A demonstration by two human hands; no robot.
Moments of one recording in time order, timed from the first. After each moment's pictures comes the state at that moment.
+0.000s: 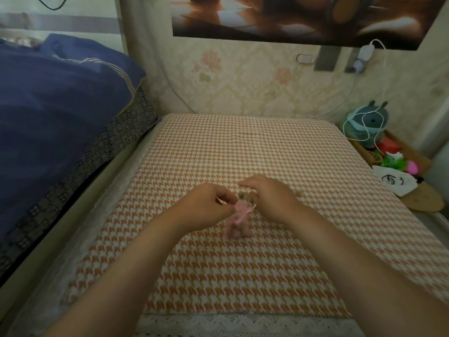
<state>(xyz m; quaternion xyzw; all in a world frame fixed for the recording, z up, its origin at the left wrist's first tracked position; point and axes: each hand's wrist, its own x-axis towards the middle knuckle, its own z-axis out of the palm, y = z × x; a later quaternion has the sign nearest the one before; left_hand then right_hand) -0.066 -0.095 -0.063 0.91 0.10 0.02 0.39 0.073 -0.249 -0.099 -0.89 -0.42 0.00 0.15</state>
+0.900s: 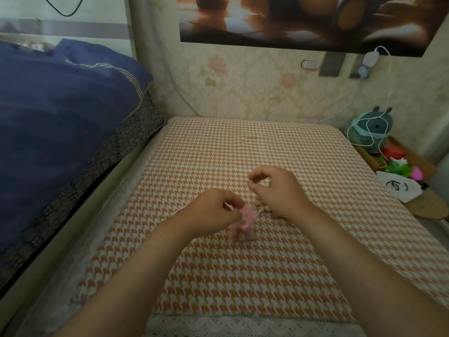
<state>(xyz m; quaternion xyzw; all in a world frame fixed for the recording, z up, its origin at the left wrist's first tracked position) -0.068 -0.097 -0.065 0.92 0.09 0.01 0.39 0.058 -0.248 -0.070 -0.85 -0.34 -0.01 0.39</state>
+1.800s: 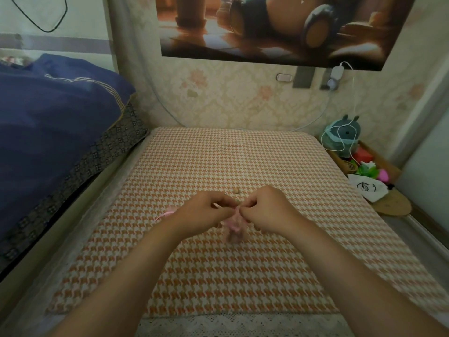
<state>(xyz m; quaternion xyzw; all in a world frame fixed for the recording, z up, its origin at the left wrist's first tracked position) -0.056 -0.123 -0.058 0.87 0.06 0.03 0.49 0.024 -0.291 -0.042 -0.91 -0.27 0.11 0.30</state>
